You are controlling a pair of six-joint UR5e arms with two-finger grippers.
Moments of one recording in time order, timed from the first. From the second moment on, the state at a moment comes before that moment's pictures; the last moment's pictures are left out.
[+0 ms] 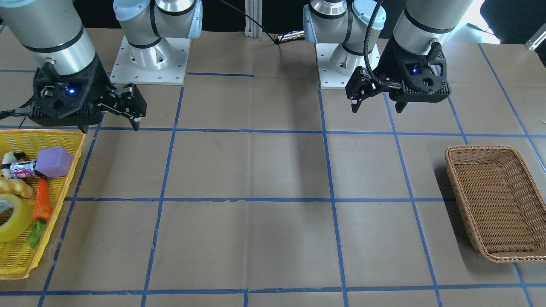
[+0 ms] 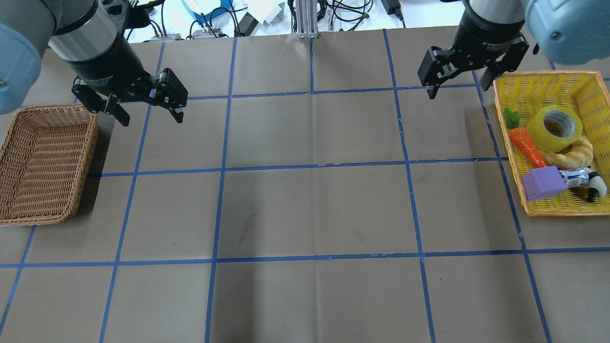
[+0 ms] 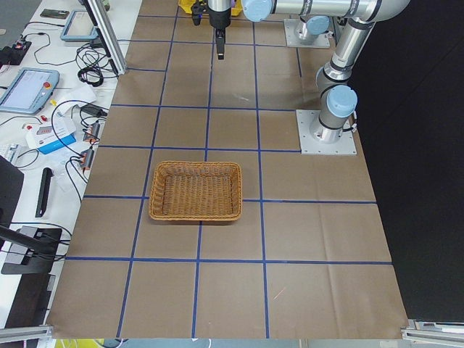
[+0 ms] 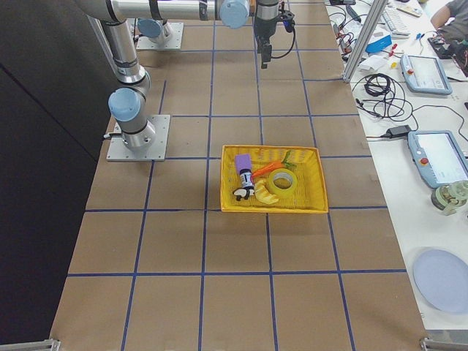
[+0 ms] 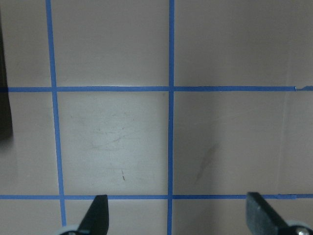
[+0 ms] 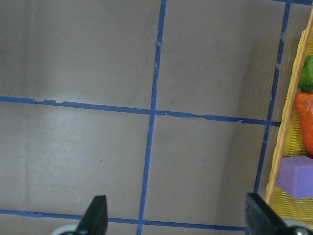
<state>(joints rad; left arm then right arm) -1.54 -1.56 -1.56 -1.60 1.57 0.01 1.51 -1.49 1.51 -1.60 -1.60 -0.18</state>
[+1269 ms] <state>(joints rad) -1.54 -1.56 -1.56 -1.60 1.57 0.01 1.00 -1.07 1.57 -2.01 -1.58 -1.08</state>
